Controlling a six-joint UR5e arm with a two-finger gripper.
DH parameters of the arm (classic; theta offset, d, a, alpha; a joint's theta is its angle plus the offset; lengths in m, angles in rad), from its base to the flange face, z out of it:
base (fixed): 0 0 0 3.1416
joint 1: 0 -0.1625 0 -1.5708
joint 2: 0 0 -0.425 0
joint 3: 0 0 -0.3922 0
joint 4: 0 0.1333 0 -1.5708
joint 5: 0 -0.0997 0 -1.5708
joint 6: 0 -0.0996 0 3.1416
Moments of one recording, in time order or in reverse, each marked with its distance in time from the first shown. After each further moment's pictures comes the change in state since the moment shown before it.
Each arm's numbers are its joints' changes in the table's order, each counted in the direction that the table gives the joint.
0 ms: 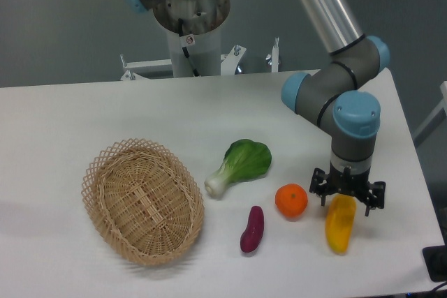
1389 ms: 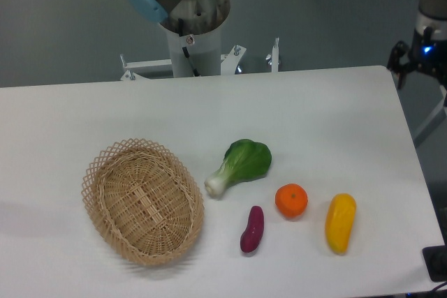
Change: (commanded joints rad) arm -0.368 0.270 0.078 -0.485 0.095 -0.805
